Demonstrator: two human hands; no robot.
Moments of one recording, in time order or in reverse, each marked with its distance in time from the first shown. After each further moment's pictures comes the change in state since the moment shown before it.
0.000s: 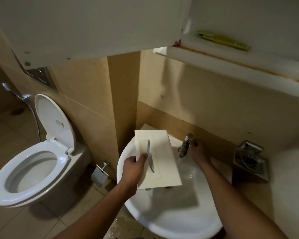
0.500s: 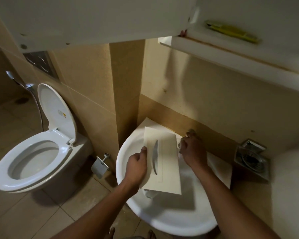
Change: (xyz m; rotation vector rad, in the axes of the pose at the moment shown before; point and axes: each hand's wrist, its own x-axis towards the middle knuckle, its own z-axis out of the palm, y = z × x) left_hand -0.004 -0.016 0.012 0.125 0.013 0.107; right_hand -0.026 -0.010 0.011 -0.272 0.073 -0.449
